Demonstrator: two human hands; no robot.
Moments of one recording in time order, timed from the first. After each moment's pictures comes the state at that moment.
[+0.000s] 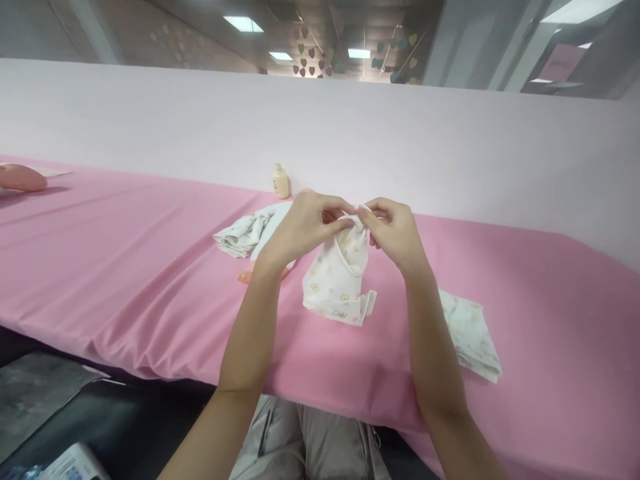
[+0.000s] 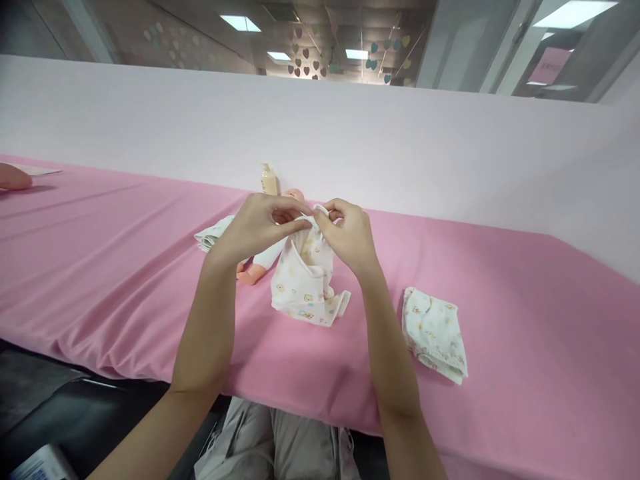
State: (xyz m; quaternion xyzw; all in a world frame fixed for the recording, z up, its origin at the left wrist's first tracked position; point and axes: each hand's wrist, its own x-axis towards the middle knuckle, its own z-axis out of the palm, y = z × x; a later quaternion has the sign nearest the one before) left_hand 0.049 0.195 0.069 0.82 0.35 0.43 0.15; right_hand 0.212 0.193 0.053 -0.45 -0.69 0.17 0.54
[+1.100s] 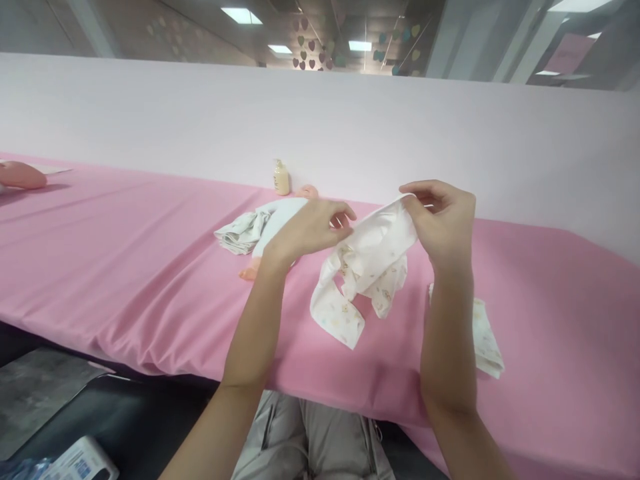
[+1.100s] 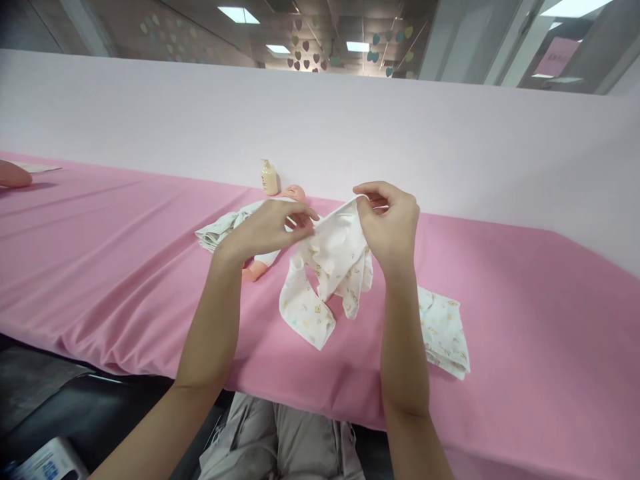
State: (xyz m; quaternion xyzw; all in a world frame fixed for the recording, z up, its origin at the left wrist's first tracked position) left_hand 0.047 0.210 0.059 0.86 0.39 0.30 0.10; right_hand 0.240 0.179 0.063 -0.49 -0.63 0.02 0.60
